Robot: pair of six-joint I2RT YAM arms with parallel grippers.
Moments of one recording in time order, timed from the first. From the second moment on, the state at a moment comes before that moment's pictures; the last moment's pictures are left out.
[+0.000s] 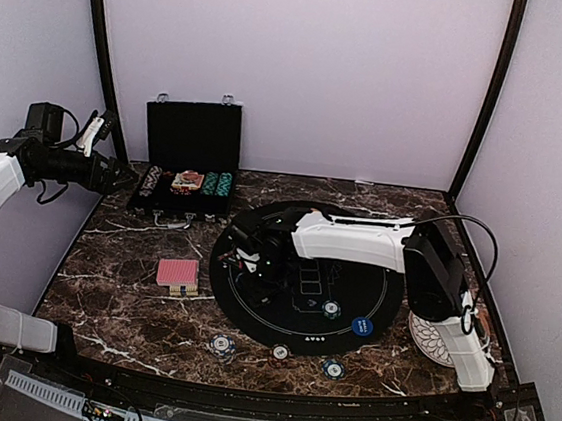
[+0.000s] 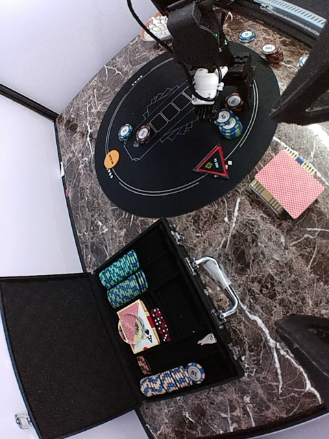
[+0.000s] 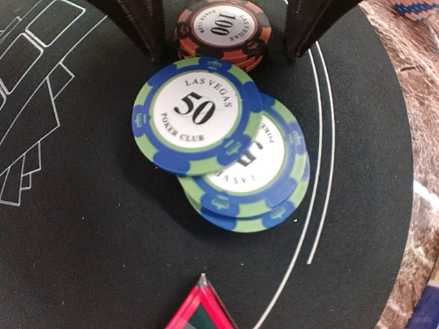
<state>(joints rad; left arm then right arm) 0.13 1.16 1.16 -0.72 0.67 0.28 1.06 2.33 1.94 -0.94 0.07 0.31</state>
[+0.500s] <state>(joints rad) 0.13 1.16 1.16 -0.72 0.67 0.28 1.07 2.07 1.76 -0.98 0.11 0.33</state>
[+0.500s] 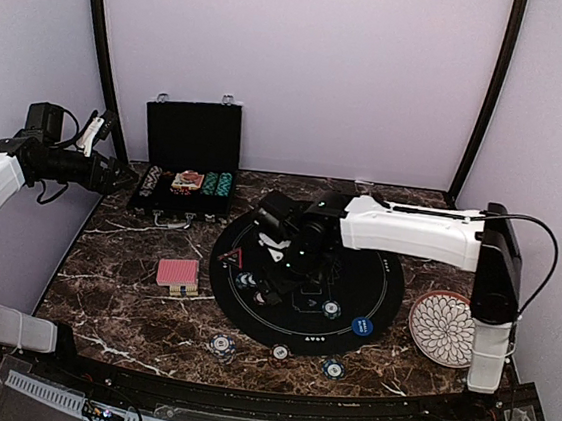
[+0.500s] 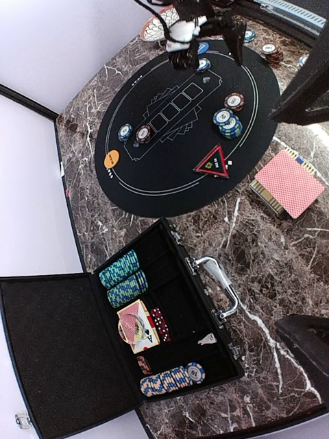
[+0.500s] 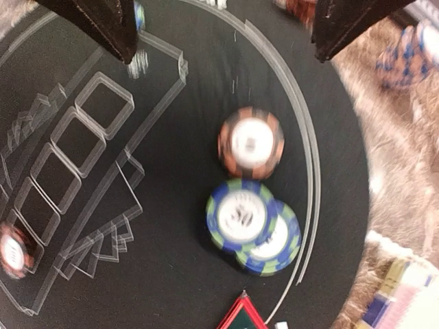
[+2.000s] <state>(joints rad) 0.13 1.16 1.16 -0.72 0.68 0.28 1.26 2.03 1.49 -0.91 -0.03 0.37</state>
